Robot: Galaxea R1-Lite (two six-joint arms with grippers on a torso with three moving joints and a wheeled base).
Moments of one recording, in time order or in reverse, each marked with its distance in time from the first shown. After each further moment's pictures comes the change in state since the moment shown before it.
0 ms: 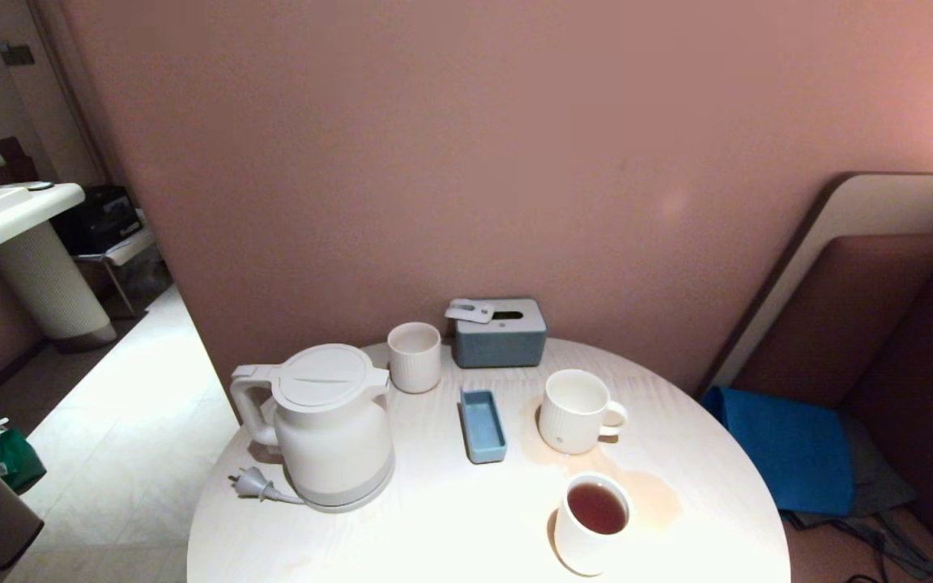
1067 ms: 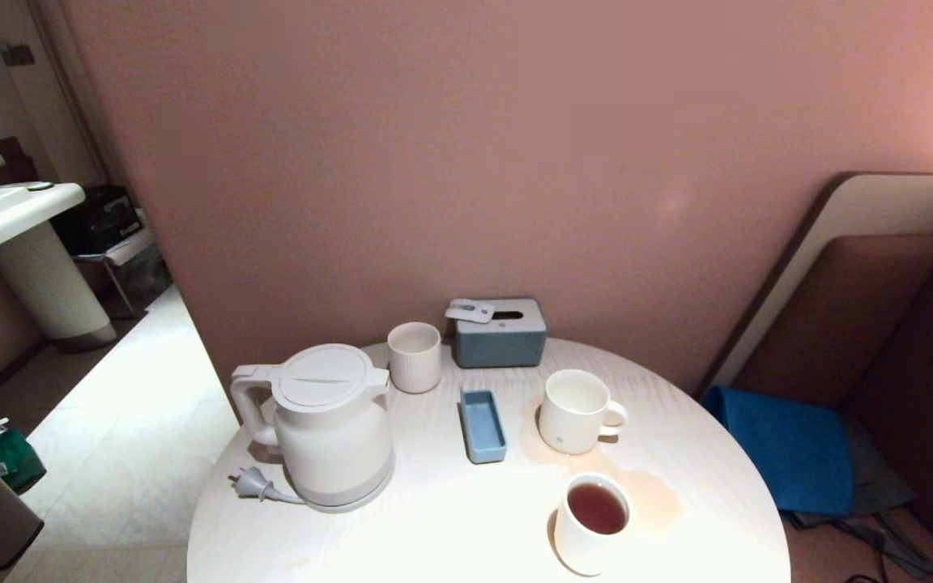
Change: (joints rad) left arm 0.000 0.000 0.000 0.000 0.000 0.000; right arm 0.000 0.000 0.000 0.000 0.000 0.000
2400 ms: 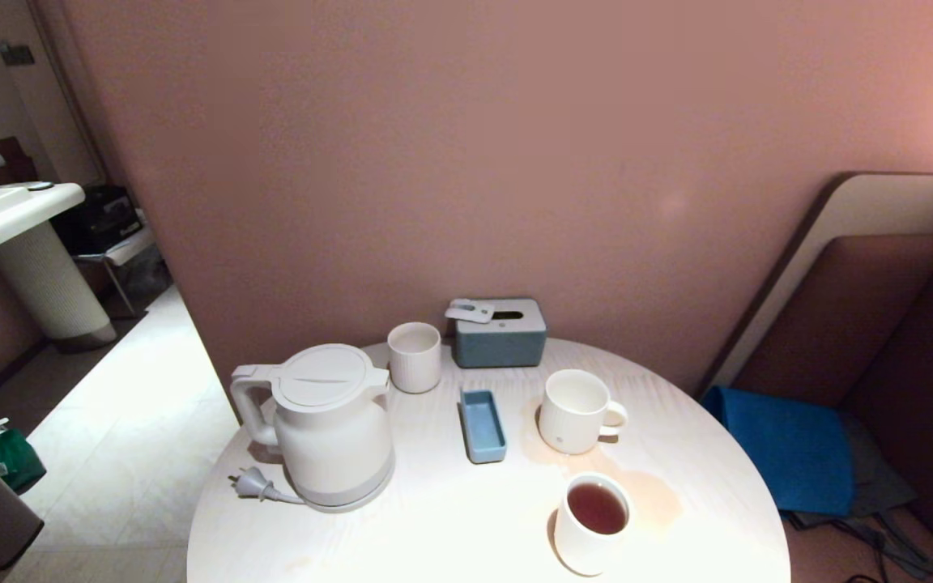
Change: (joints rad) left arm 0.000 0.000 0.000 0.000 0.000 0.000; right arm 0.000 0.000 0.000 0.000 0.000 0.000
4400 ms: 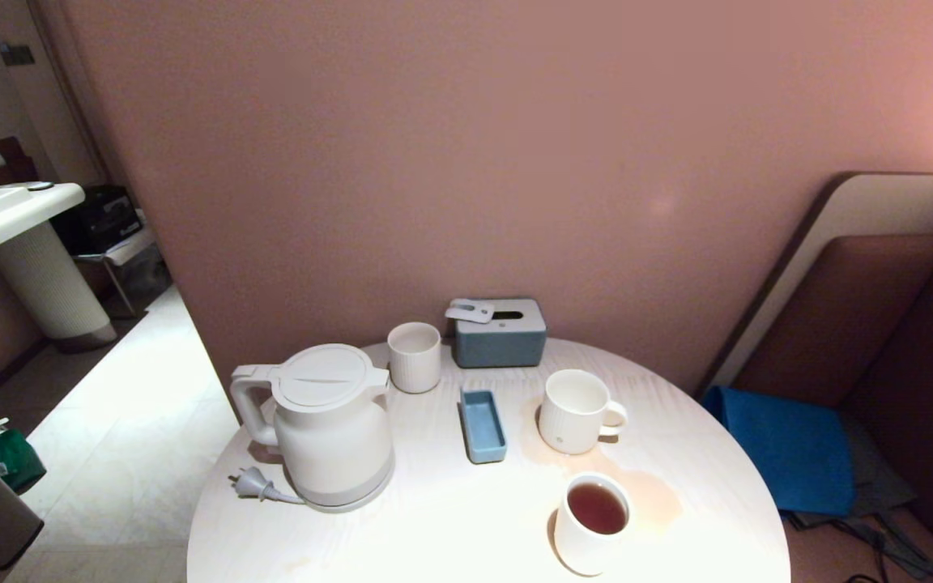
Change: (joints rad) left arm 0.000 0.000 0.000 0.000 0.000 0.000; right arm 0.000 -0.001 0.000 0.001 0.010 -0.012
